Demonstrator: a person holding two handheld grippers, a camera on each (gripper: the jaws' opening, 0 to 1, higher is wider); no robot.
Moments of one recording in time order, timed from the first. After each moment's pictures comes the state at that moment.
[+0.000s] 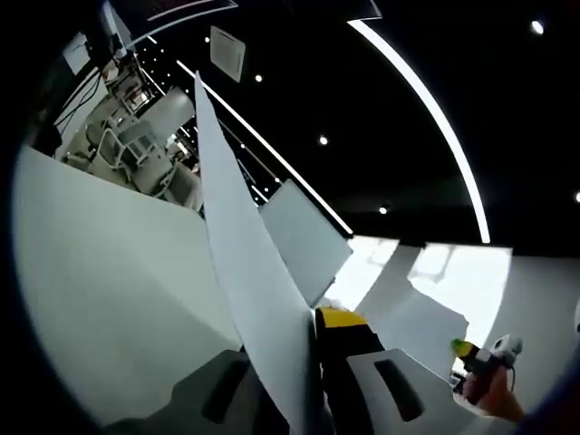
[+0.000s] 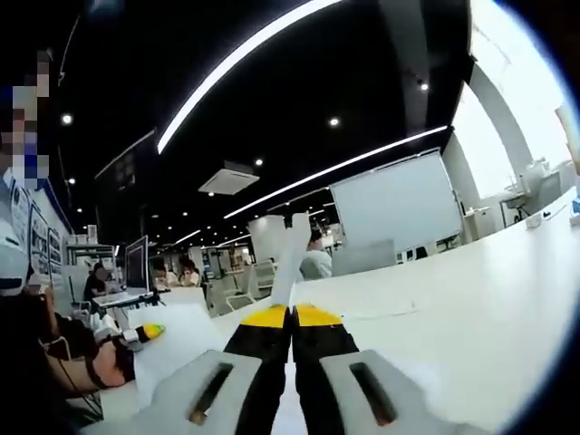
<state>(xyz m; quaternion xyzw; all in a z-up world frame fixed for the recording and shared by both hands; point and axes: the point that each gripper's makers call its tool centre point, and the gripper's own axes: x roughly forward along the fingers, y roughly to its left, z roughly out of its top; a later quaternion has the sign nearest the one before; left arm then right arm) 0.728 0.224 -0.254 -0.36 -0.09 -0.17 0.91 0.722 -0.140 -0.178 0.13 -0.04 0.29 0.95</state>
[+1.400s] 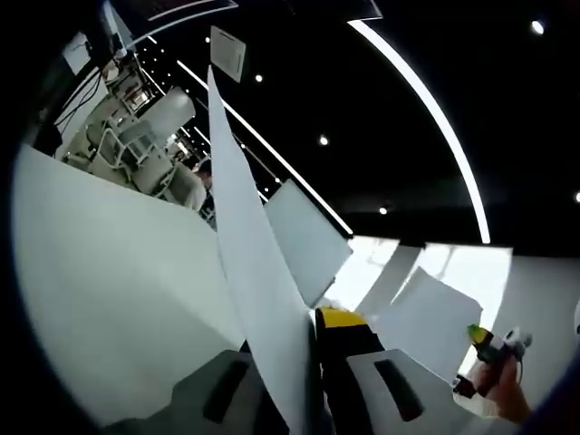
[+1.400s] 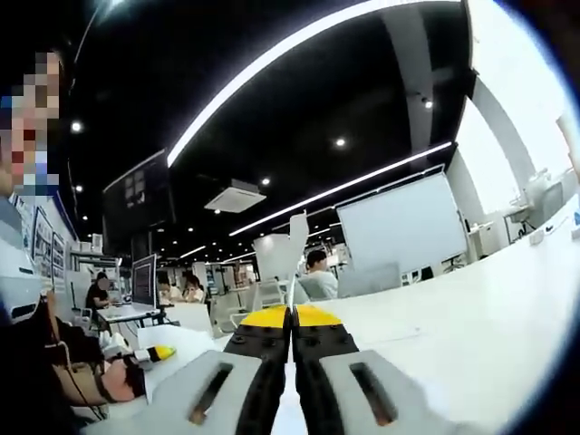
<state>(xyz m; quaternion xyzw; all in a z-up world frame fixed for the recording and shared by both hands) 0.727 0.222 -0.254 -0.36 -0.09 -0.17 0.91 0.705 -0.146 -0.139 0.13 -0.09 0.30 0.94</state>
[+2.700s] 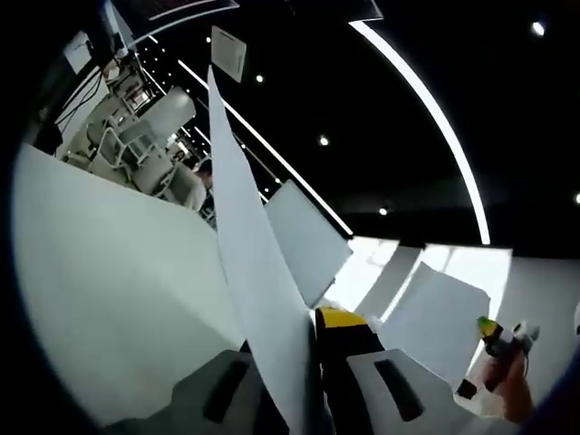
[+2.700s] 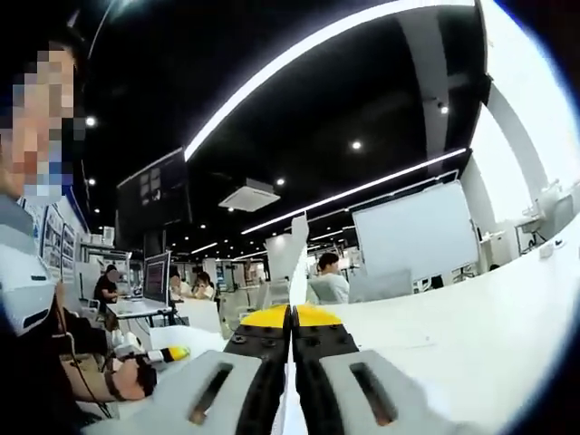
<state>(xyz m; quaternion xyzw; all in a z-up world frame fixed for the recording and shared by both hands) 0.727 0.221 -0.254 -0.37 -0.09 -0.17 0.91 0.687 -0.129 -0.120 0.11 -0.10 0.32 0.93</state>
